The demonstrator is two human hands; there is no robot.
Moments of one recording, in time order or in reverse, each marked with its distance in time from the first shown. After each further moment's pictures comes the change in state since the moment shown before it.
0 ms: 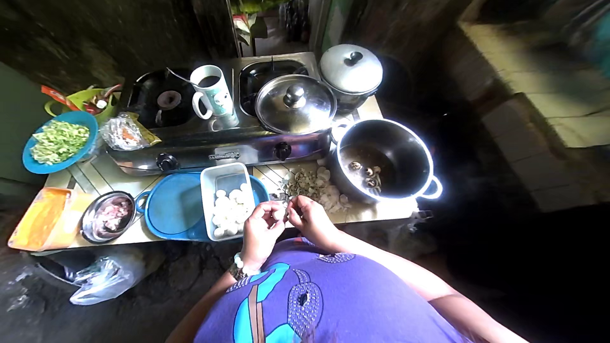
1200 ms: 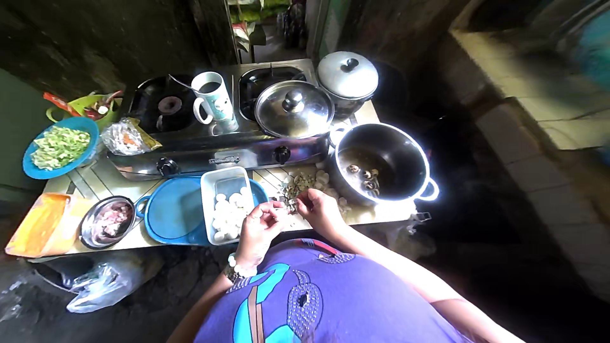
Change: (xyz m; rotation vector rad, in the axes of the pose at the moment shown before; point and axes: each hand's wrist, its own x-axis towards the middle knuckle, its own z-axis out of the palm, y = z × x) left_hand 0.007 0.004 -0.010 -0.191 -0.122 -0.058; right_hand 0.008 0.005 -0.018 -0.117 0.128 0.054
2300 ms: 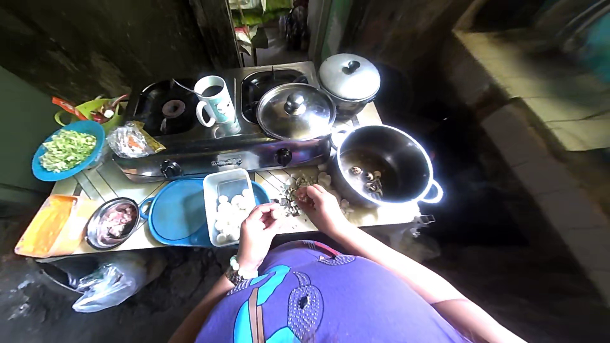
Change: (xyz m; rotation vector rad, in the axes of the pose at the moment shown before) left_hand 0.001 0.004 0.001 0.231 0.113 0.025; right_hand 0.011 0.007 -0.004 -0.020 -0.115 0.019
